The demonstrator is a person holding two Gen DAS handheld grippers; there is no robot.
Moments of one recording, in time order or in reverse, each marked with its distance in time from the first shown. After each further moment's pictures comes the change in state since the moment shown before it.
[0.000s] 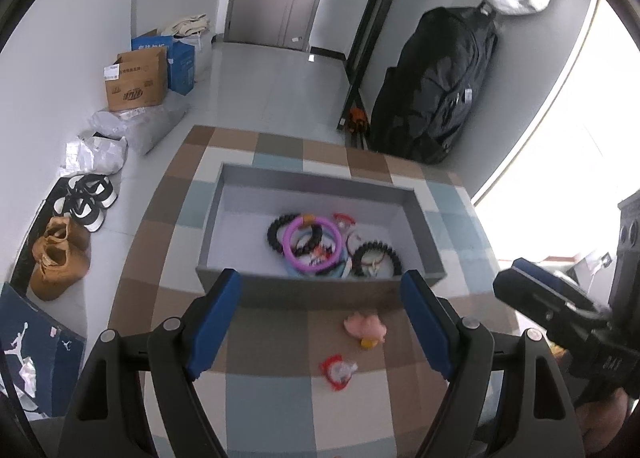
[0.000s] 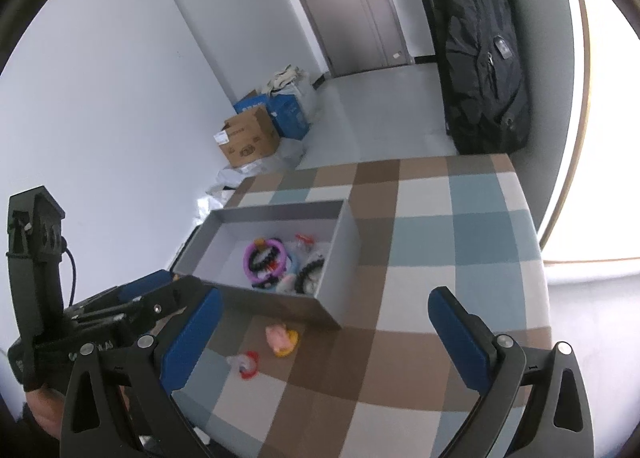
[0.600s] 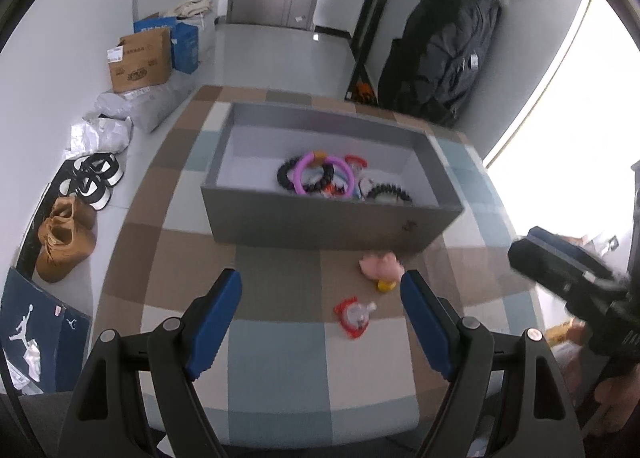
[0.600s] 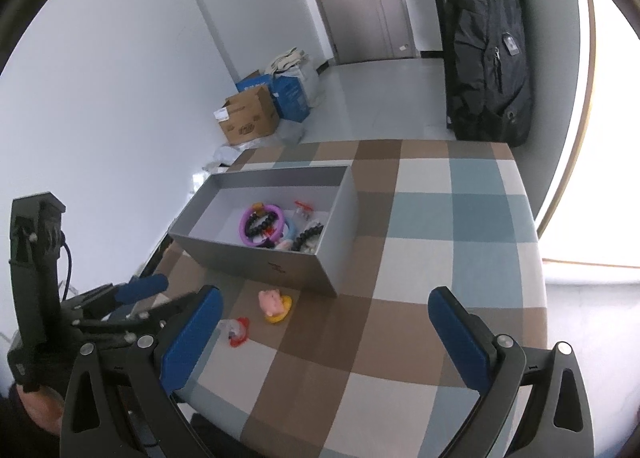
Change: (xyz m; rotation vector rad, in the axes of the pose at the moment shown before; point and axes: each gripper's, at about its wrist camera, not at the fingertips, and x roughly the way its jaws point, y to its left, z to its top) left arm 0.007 0.004 -0.032 0.024 0.084 0.026; right arm 0.001 0.008 -0.019 -0.073 0.047 -0.029
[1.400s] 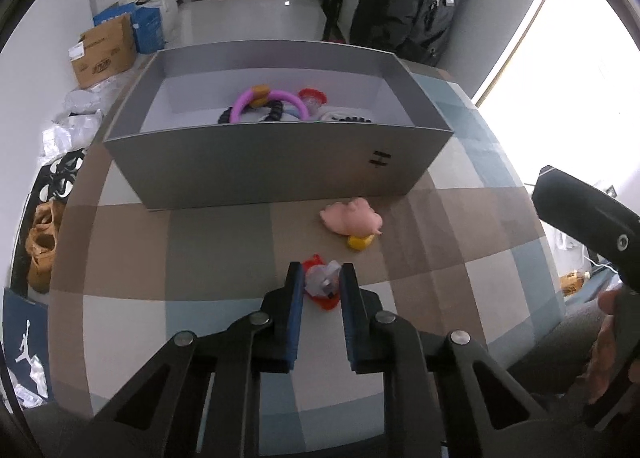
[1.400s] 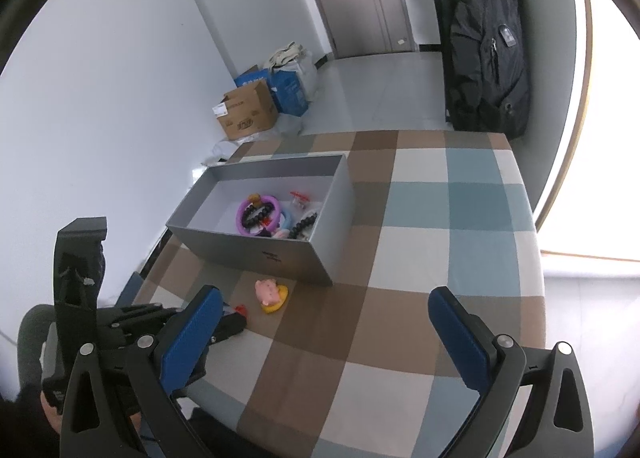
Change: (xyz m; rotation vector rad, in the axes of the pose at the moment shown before) left arm 0.026 -0.021 -0.011 0.104 0.133 -0.032; right arm -0.001 -0.003 -0.004 0.013 0.024 0.004
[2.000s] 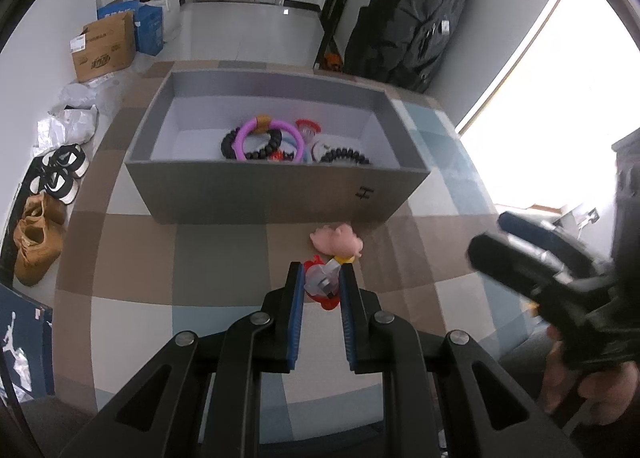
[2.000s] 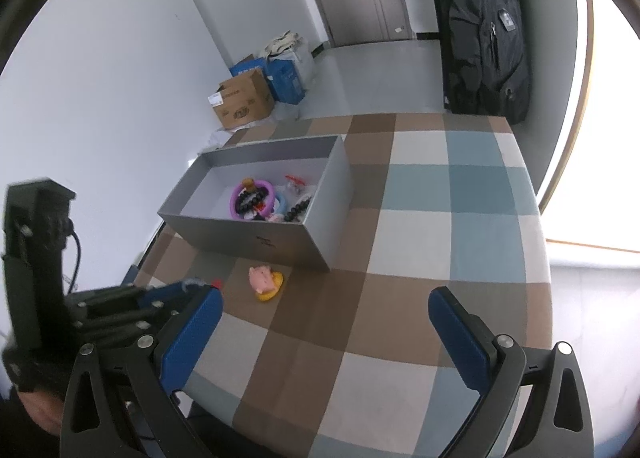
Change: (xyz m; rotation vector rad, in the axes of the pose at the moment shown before) left arm -0.025 0.008 0.010 -0.074 -0.051 -0.080; right arm 0.011 -0.002 -0.005 0.014 0.047 -0.007
